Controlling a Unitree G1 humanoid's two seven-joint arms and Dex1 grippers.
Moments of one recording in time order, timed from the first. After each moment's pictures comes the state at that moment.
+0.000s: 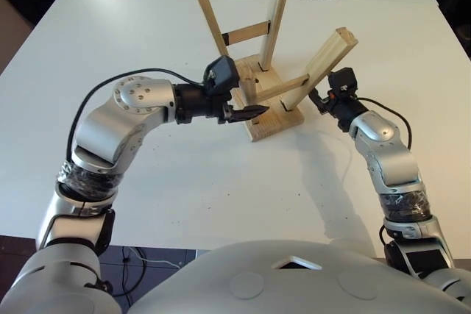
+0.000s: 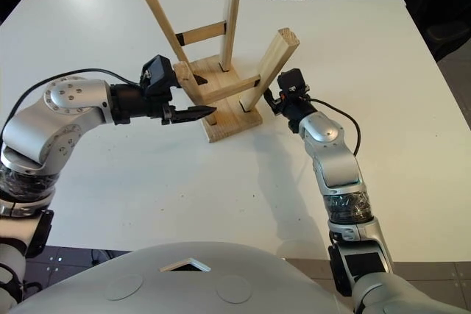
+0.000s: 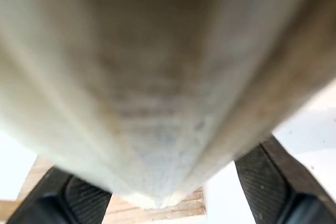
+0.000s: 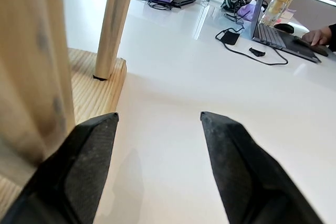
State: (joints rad) left arm -0.41 0.63 -0.24 -0.45 -0.52 0.74 -0.78; right arm -0.14 -0.35 0.12 -0.14 0.12 0.43 0.27
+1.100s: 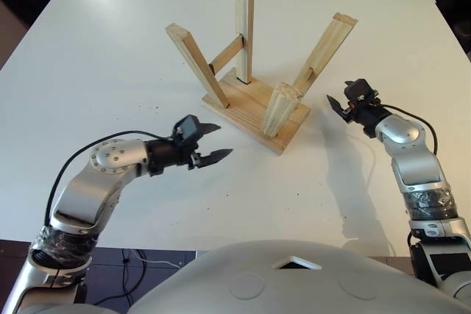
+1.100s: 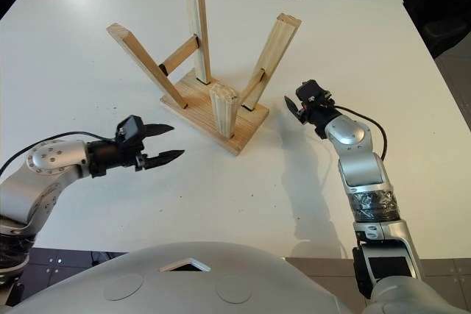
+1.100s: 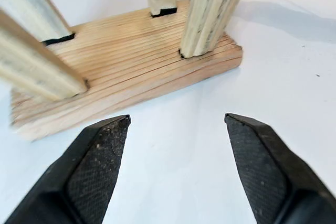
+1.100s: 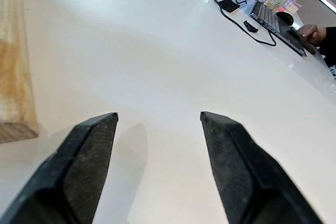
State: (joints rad) left arm 0.10 0.77 -0.04 -0.39 -0.41 0.48 -0.86; right arm -0.10 -0.52 0.08 -0.03 -0.04 0.30 0.46
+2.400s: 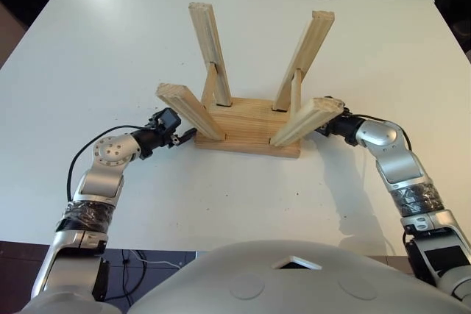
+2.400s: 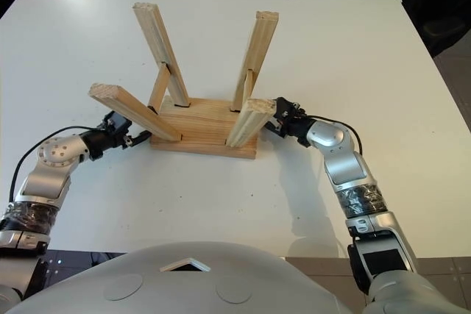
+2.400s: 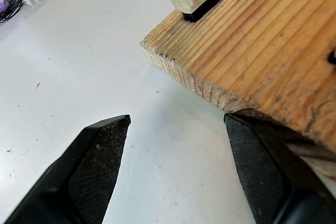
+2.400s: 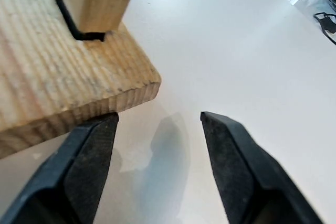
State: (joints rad) left arm 0.01 0.63 -0.07 0.12 -0.07 -0.06 -0.74; right arm -0.17 -0.53 0.19 0.12 -0.07 0.14 0.67
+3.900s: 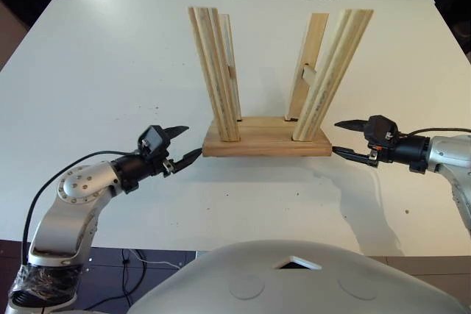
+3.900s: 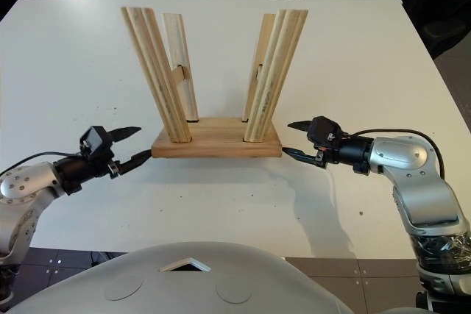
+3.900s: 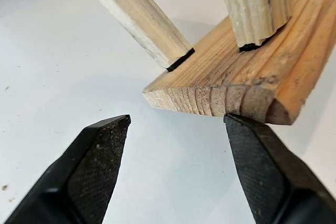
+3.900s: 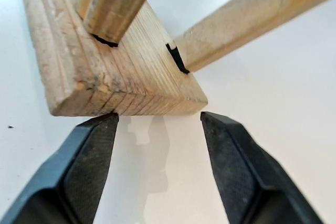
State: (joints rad) left arm 0.33 0.72 0.15 -0.49 -0.42 0.36 -0.78; right arm 0.16 -0.84 -0.08 -0.41 0.28 0.33 1.06
